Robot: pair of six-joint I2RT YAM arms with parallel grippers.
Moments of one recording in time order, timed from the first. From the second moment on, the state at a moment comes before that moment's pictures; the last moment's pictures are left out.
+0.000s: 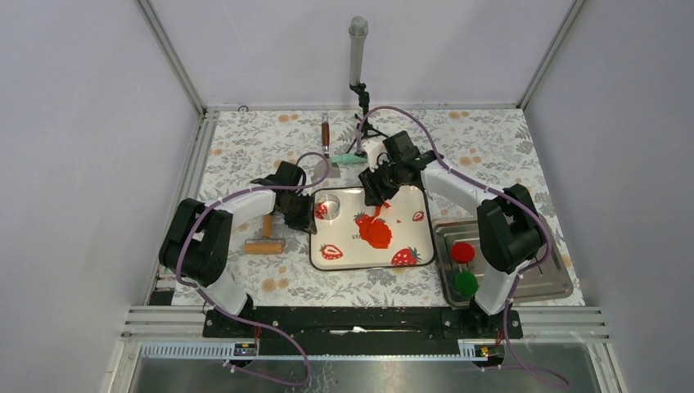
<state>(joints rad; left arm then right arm) -0.38 1.64 0.91 -0.47 0.30 -0.27 0.55 1.80 1.30 -0.47 -0.45 -0.23</state>
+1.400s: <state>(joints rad) -0.37 1.62 0.89 -0.47 0.32 -0.28 0.59 1.97 1.33 -0.51 -0.19 0.20</state>
